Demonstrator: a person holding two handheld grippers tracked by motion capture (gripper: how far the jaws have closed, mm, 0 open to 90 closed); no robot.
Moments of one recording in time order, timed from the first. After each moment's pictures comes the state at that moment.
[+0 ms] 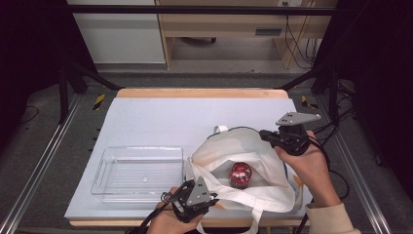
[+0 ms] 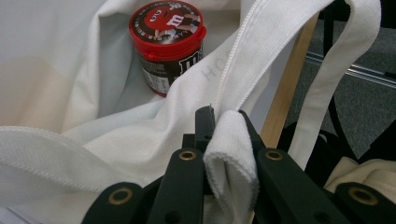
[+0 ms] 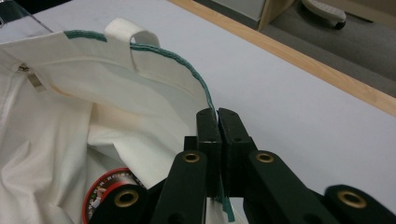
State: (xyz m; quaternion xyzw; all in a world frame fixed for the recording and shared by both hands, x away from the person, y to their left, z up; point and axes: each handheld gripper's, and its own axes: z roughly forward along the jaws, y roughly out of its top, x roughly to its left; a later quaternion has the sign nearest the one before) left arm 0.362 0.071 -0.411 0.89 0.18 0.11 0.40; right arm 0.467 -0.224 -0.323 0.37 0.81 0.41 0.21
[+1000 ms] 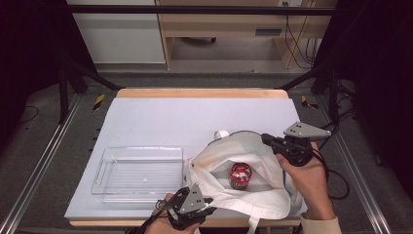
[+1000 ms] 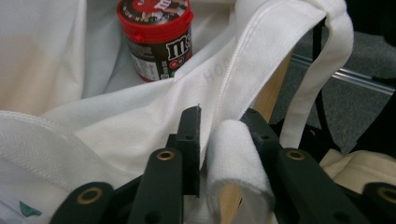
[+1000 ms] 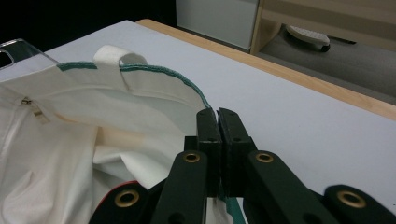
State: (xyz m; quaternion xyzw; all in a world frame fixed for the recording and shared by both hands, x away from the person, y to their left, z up) left arm 0.350 0.083 -0.420 0.88 0.19 0.10 0.43; right arm 0.447 -0.231 -0.340 0.38 0.76 0.47 0.23
